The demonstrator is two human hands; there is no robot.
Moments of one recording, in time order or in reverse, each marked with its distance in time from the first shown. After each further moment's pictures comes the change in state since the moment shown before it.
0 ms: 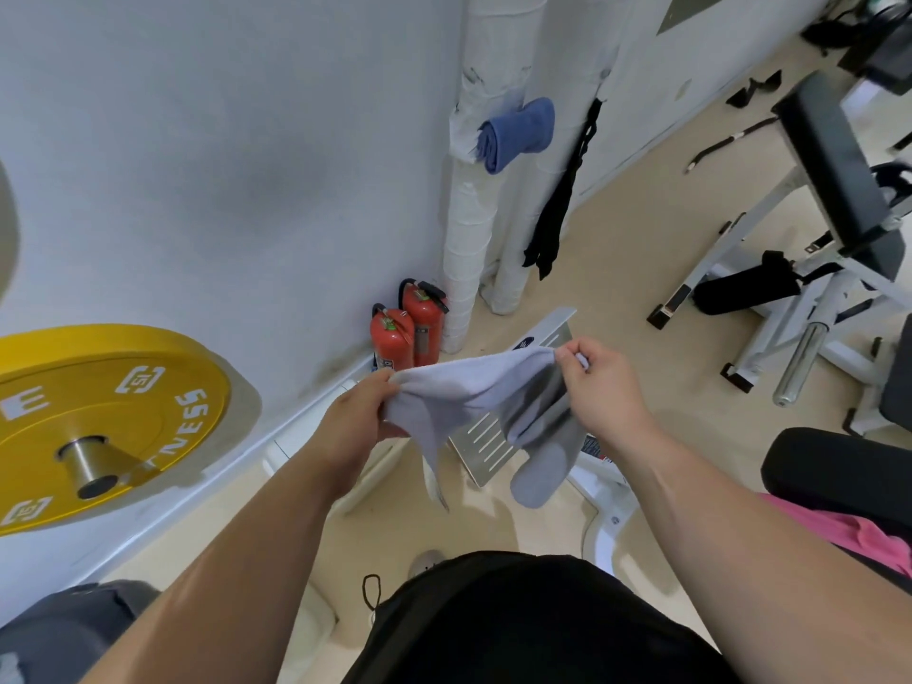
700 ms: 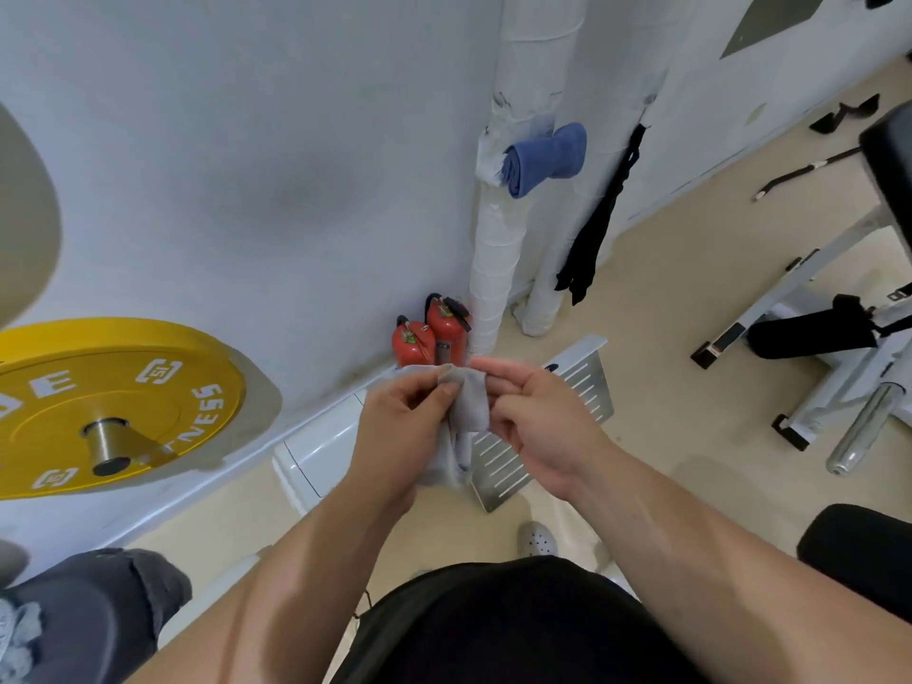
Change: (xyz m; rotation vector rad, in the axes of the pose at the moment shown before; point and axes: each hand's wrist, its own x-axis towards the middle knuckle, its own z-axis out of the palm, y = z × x) left_hand 0.002 0.032 0.101 -0.016 0.330 0.235; right_hand 0.008 -0.037 0.001 0.727 -0.642 0.152
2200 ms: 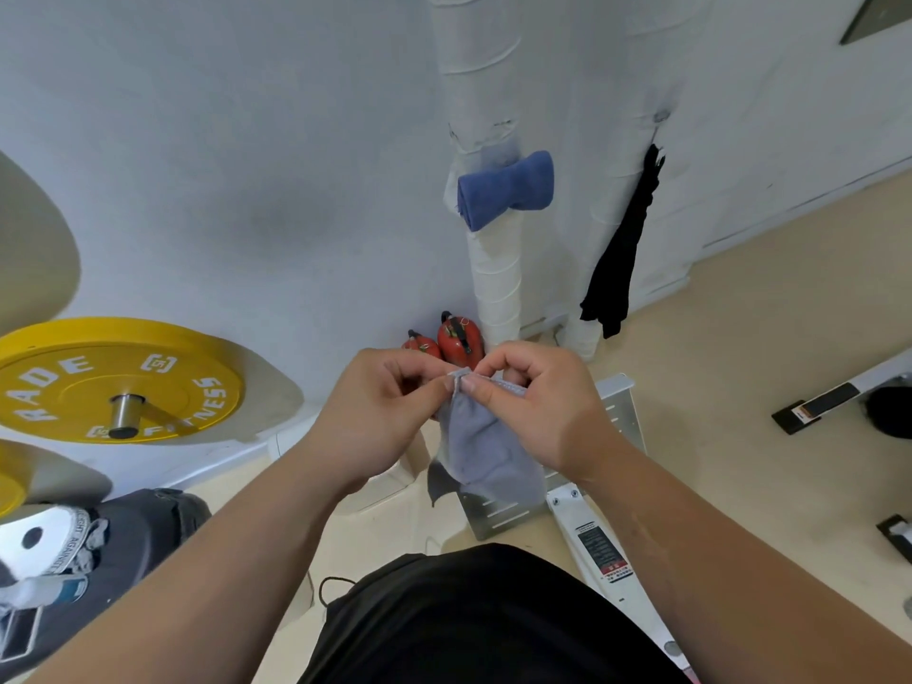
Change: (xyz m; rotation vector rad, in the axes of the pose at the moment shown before) left_hand 0.031 0.080 0.209 0.358 0.003 0.114; right_hand 0.055 -0.106 -0.219 -0.541 -0.188 -0.532
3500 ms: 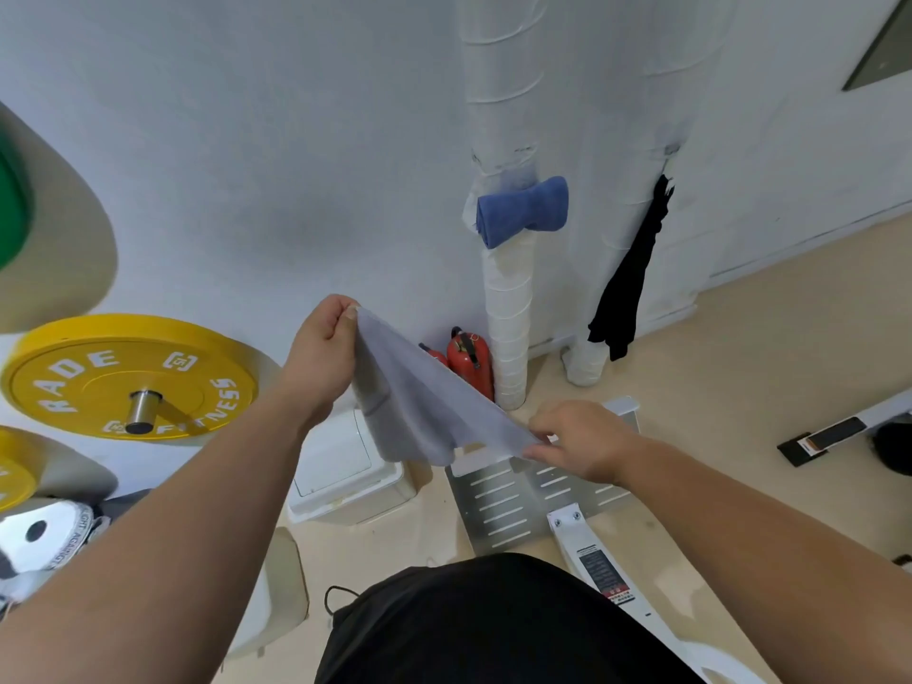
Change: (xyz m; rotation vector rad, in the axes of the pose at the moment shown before) left_hand 0.048 -0.047 -0.065 0.200 0.401 -0.077; right_hand 0.011 0.086 -0.033 -0.886 -0.608 -0.008
